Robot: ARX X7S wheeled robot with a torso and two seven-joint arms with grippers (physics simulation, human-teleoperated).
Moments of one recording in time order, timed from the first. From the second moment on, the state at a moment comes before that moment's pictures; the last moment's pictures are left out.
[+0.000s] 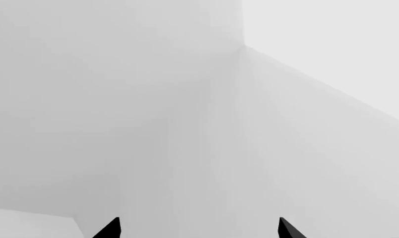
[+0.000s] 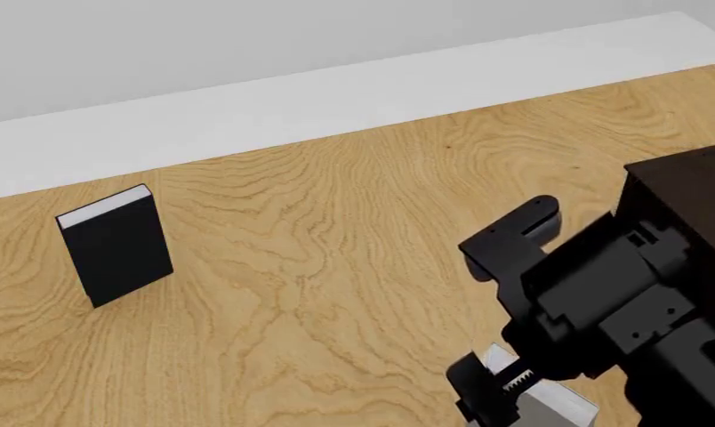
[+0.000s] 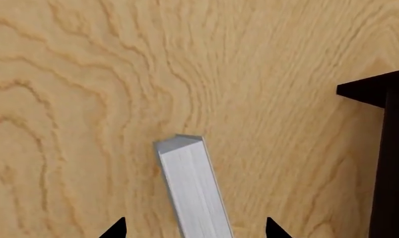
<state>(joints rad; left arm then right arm) -0.44 -0.28 -1.01 0.89 -0.85 -0.71 -0.60 1.43 0.41 -1.43 0.72 0.93 1.10 -0.28</state>
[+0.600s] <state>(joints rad) -0.43 -0.29 -1.01 0.89 -0.86 -0.69 -0.62 1.40 0.34 -1.46 0.88 0.88 1.02 -0.36</state>
